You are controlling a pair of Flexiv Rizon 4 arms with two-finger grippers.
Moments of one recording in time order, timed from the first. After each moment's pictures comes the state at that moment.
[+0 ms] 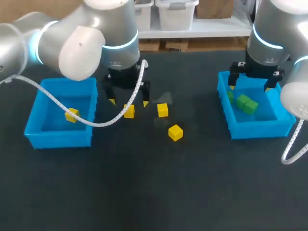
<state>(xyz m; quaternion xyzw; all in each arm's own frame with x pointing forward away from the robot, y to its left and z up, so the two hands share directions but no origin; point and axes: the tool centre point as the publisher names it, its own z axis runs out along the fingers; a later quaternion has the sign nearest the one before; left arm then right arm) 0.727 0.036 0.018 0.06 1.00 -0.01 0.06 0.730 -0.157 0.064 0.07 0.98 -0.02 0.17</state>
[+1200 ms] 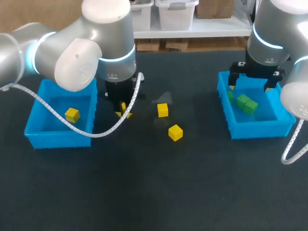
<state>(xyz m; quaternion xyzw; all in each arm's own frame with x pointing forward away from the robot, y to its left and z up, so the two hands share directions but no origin) 0.701 0.051 -0.005 0.05 1.00 0.00 0.05 0.730 -0.157 0.064 0.07 0.98 -0.02 0.17</state>
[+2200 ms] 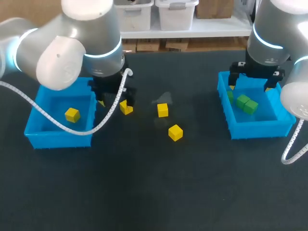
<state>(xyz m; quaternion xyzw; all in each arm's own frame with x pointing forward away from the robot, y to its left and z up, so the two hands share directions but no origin) 0.714 0.073 0.020 0.12 0.99 0.00 0.09 0.730 -0.157 0.064 0.07 0.98 -0.02 0.17</state>
